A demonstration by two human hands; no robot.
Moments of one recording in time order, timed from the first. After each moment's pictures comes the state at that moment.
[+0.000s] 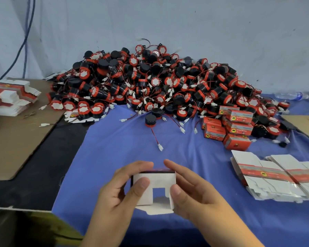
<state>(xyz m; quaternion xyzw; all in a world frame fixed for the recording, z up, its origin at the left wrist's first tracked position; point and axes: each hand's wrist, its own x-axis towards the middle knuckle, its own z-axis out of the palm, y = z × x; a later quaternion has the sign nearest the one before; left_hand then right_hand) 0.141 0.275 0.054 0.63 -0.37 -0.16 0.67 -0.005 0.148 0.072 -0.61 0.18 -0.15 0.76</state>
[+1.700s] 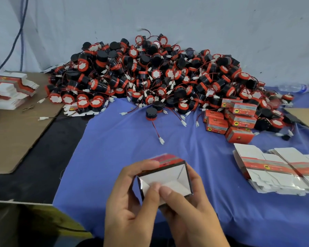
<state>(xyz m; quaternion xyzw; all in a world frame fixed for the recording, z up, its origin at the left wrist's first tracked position) 0.080 0.258 0.061 0.55 -0.29 -0.15 0.77 0.014 0.210 0.095 -0.36 0.22 -0.32 0.85</state>
